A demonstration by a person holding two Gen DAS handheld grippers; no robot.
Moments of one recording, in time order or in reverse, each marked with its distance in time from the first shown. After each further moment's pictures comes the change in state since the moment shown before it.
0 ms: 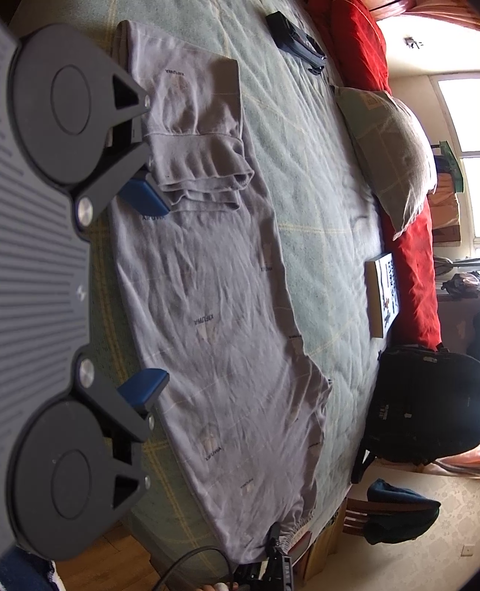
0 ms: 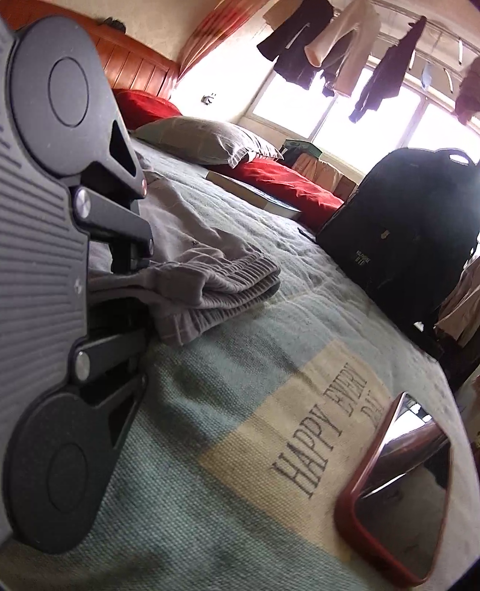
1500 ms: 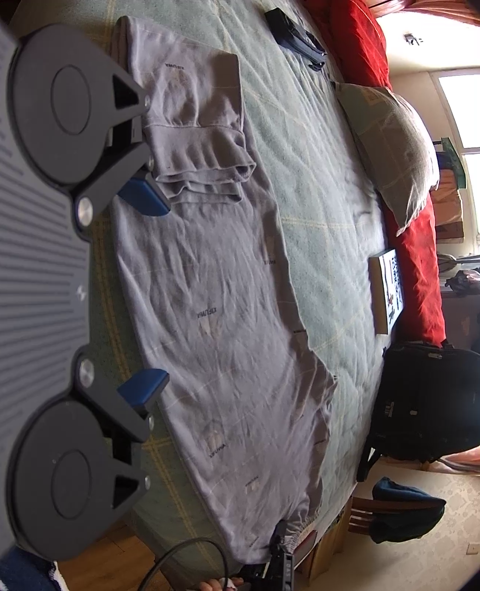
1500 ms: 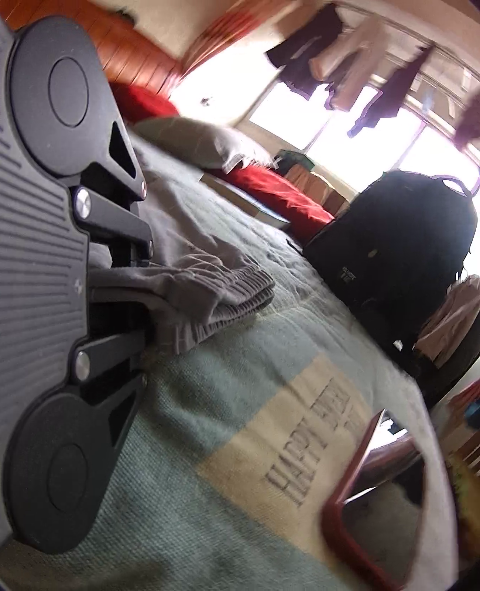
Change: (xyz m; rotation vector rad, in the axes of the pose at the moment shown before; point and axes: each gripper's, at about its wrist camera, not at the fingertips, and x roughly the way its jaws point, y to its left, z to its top) left arm 0.003 -0.003 0.001 0.009 0.013 0.004; right arm -0.005 0.001 -0.009 -0.078 -0.074 0.023
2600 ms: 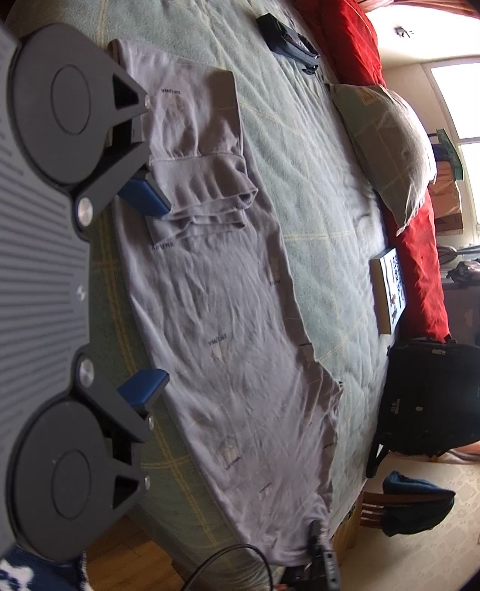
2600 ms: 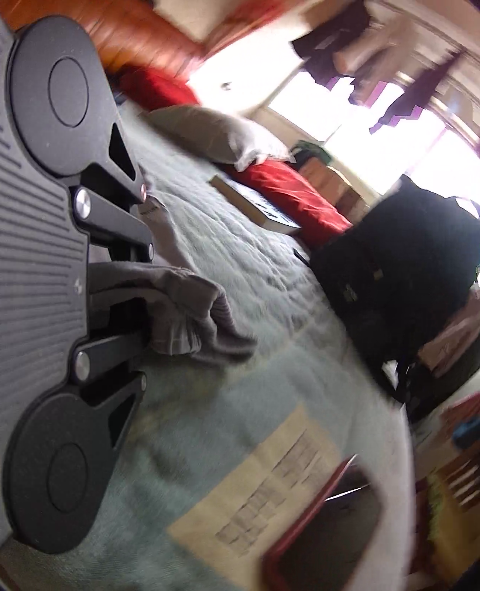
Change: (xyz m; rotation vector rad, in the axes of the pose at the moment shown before) left arm -0.010 0.025 -0.006 0.060 0.009 0.001; right arm 0.001 0.079 0.006 -0.152 0.045 -0.101
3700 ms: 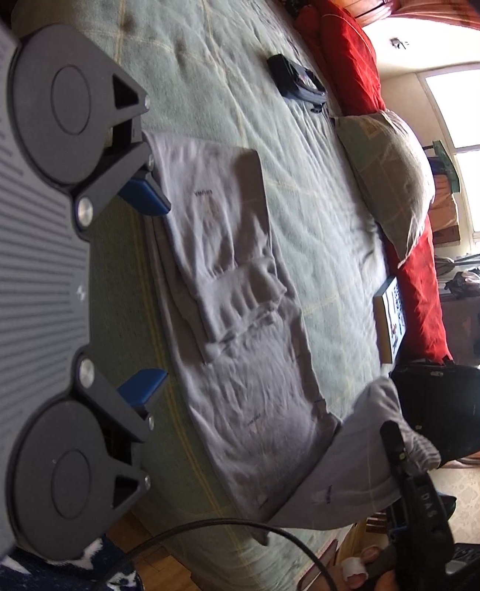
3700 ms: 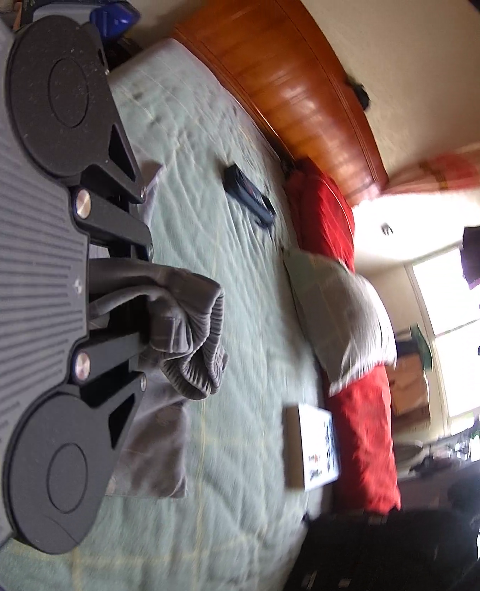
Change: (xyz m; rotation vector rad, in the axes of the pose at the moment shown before) left arm -0.030 0.075 -0.031 0.013 -0.005 0.024; right arm 0.051 0.292 -0.091 -0.611 0.273 0.281
